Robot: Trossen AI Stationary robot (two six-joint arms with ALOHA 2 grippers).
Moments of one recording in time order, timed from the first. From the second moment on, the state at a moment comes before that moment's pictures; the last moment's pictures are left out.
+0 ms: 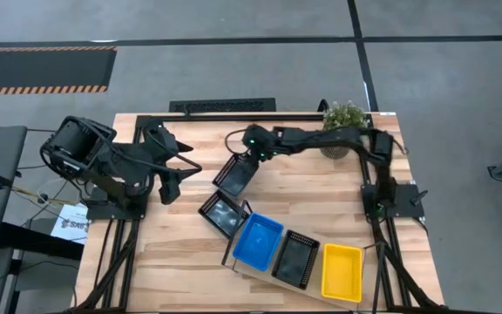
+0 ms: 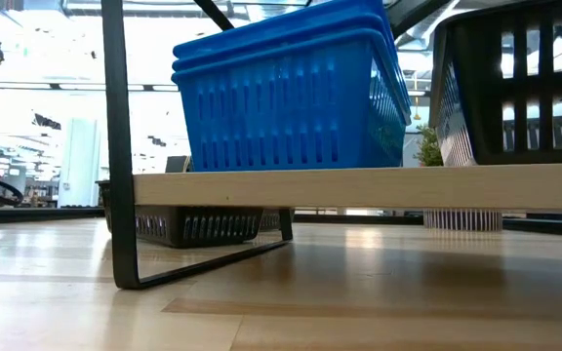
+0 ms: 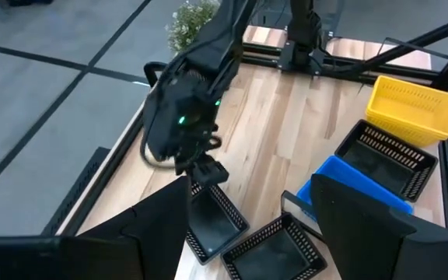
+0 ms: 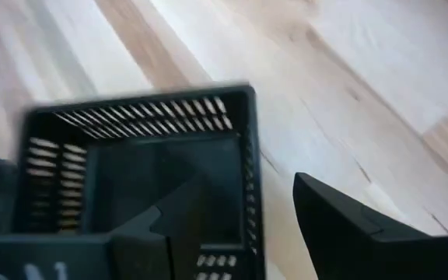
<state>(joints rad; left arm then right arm) -0.39 1.52 2.30 -1.57 -0.60 -0.47 -0.29 1.99 1.45 -0.39 0.03 0.38</state>
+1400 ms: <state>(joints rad) -0.39 1.42 2.30 -1.57 -0.64 -0.40 0.17 1.23 1.47 -1.12 0.05 0.73</state>
